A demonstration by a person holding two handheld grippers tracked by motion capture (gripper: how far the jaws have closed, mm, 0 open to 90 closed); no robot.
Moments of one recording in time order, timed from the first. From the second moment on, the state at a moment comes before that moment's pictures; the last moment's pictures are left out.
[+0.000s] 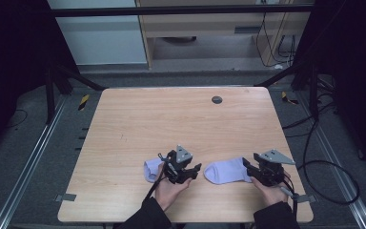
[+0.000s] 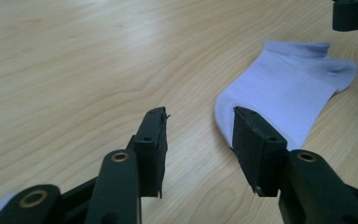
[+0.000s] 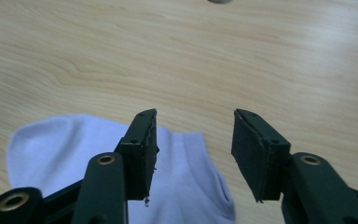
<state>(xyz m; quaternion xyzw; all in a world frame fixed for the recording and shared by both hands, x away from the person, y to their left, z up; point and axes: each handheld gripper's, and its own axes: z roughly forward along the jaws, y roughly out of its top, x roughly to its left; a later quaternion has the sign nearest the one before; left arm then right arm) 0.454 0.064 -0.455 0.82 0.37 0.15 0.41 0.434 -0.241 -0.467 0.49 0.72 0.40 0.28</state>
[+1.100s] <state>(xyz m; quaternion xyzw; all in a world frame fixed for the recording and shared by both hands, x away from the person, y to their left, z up) 0.421 0.223 -0.452 0.77 0.45 0.21 0.40 0.444 -0.153 -0.442 0.39 0.77 0.45 0.22</state>
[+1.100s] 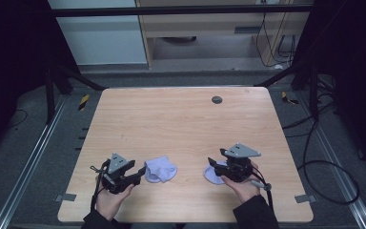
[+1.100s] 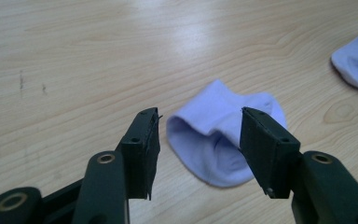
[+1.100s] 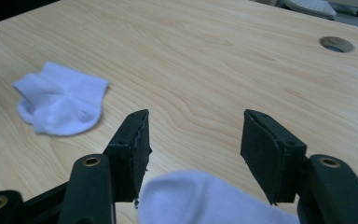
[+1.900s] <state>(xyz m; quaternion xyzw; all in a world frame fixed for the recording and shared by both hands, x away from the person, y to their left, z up) 0.425 0.241 -0.473 0.78 0.47 0.21 0.37 0.453 -0.025 -0.474 0.30 0.85 0.41 0.14</state>
